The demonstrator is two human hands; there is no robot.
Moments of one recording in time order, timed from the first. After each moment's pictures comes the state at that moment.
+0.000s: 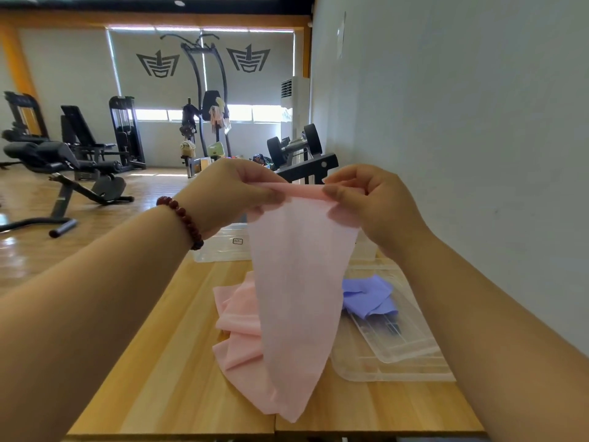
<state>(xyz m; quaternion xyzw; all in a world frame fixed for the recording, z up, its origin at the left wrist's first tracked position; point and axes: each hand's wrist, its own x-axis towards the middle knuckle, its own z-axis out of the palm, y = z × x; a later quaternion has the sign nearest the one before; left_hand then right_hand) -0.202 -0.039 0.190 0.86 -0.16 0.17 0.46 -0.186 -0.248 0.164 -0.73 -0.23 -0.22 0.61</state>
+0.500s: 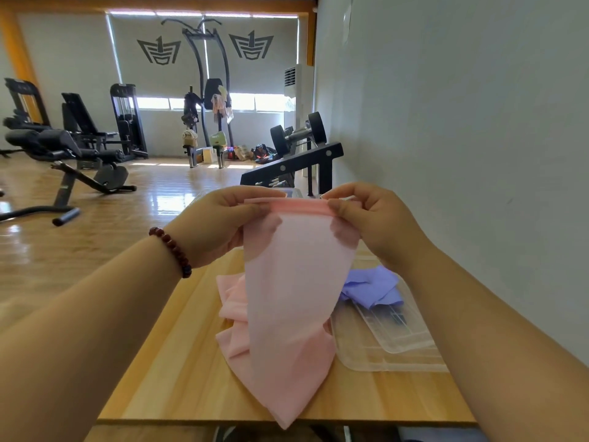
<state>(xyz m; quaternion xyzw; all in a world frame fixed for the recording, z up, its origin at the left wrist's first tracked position) -0.201 -0.024 0.144 0.72 -0.13 0.01 0.69 -0.179 -0.247 0.131 -0.75 -0.22 -0.14 0.60</state>
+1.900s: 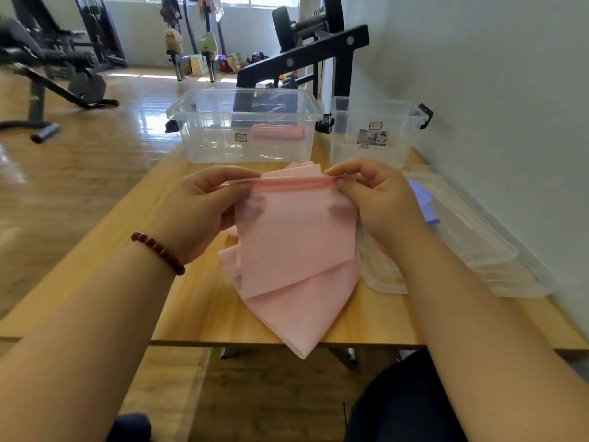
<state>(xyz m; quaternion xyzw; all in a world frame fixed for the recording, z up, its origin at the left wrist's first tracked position) -0.175 0.014 0.004 0.72 -0.05 0.08 0.69 -0.146 -0.216 0.004 -0.75 -0.14 -0.11 0.64</state>
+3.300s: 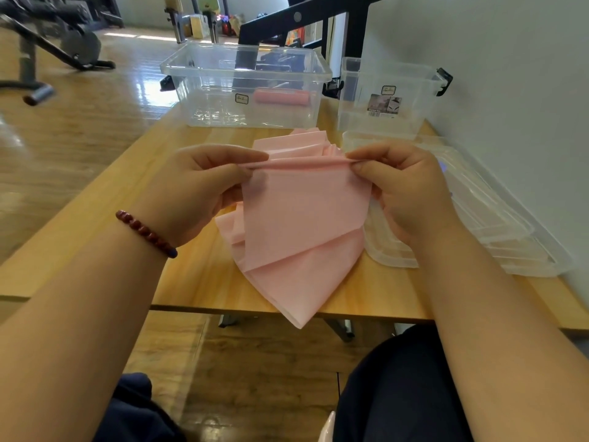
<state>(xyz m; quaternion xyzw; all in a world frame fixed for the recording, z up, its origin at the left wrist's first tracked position) -0.196 0.007 -0.005 0.75 -0.05 0.07 0.66 -0.156 -0.230 -0.013 -0.71 -0.15 -0.10 0.67</state>
